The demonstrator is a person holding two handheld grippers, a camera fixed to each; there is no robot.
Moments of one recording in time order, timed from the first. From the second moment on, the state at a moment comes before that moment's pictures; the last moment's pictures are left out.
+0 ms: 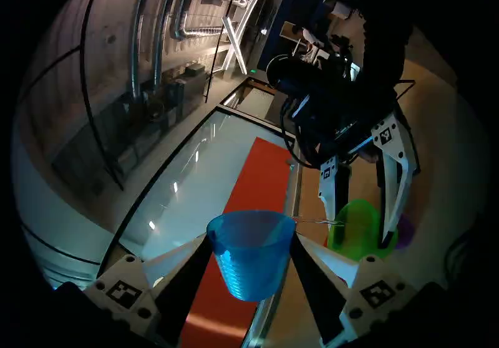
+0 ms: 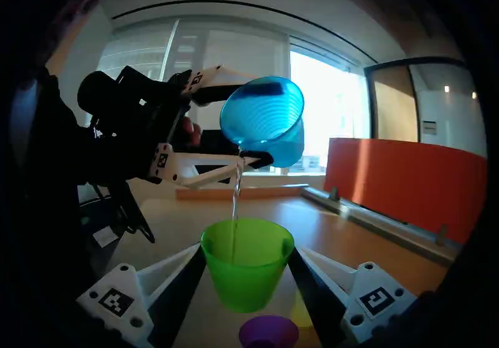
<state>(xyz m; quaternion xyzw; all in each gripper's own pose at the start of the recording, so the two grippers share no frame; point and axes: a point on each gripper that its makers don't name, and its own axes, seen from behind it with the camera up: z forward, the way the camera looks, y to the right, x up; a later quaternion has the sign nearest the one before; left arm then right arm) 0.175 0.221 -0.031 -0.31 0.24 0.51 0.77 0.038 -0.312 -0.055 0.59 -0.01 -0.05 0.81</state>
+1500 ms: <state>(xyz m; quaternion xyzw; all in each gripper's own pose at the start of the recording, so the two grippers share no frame) 0.176 0.223 -0.033 -0.31 0.25 0.53 0.75 0.039 -0.311 -0.056 0.59 -0.01 -0.05 0.81</state>
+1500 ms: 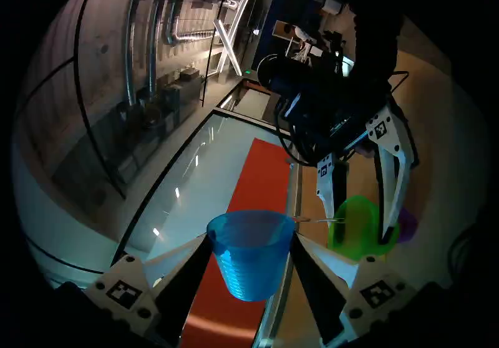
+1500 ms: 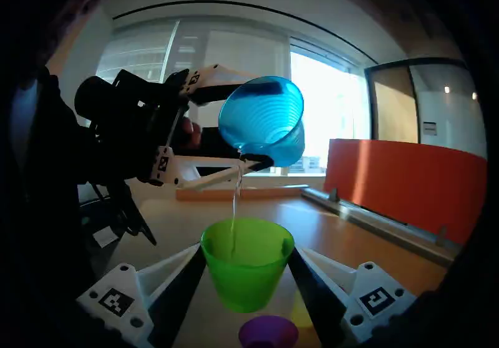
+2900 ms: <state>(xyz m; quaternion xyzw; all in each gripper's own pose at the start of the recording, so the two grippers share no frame) 0.176 0.225 -0.038 -0.30 0.26 0.55 0.73 0.039 -0.311 -0.055 0.59 -0.01 -0.06 0.81</state>
